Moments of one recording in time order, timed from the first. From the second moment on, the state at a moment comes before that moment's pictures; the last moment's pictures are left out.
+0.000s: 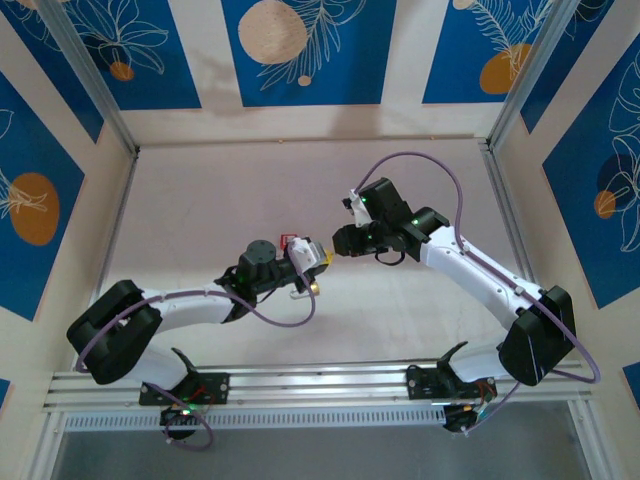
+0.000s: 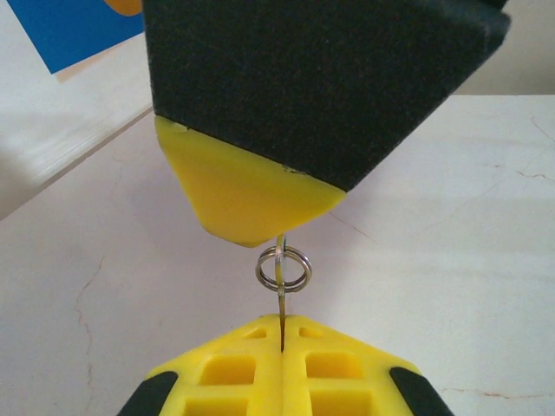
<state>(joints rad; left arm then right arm) -0.80 1.43 0.55 0.66 0.29 0.24 0.62 1.37 1.17 -0.73 -0.23 0.38</state>
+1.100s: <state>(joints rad) -0.65 1.34 0.83 -0.24 0.64 0.66 0.51 1.12 0.60 0.04 -0.80 0.23</state>
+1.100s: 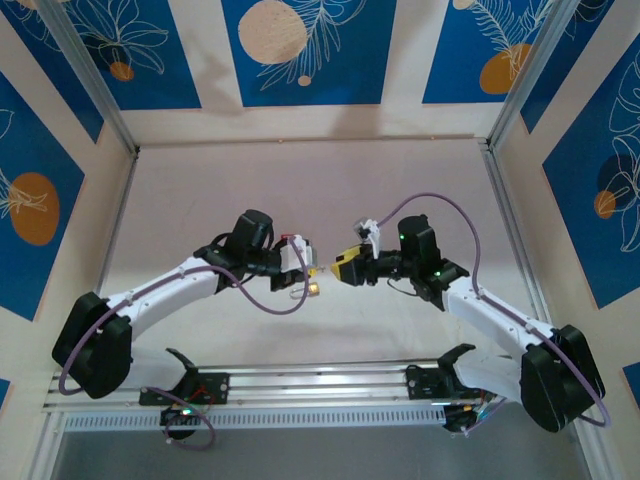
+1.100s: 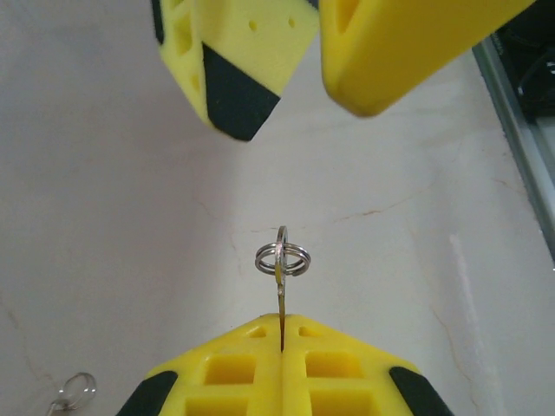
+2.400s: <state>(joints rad) -0.63 1.35 0.88 -0.36 0.73 0.67 0.62 1.20 0.66 0.00 -0.73 0.13</state>
